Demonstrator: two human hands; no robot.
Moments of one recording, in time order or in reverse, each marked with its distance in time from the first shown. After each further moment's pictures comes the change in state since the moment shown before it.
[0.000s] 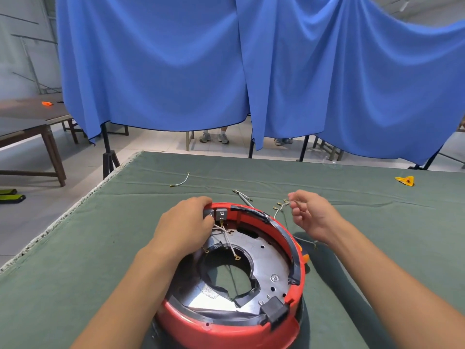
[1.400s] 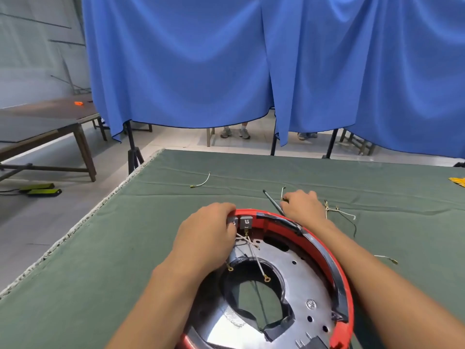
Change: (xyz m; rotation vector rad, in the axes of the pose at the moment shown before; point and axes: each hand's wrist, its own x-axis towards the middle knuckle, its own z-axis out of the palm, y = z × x) left_hand 0.004 -0.005 0.005 -0.016 0.025 0.021; right_hand 0.090 0.035 0.054 -1.551 0.096 -0.459
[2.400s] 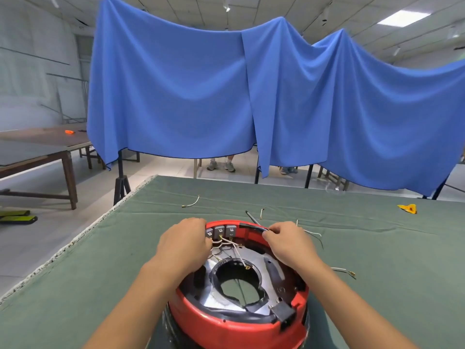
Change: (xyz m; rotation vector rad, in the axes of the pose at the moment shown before) left_hand -0.024 -0.007 -0.020 0.194 -0.010 -0.015; right_hand -0.130 -0.020 -0.056 0.317 0.082 0.023
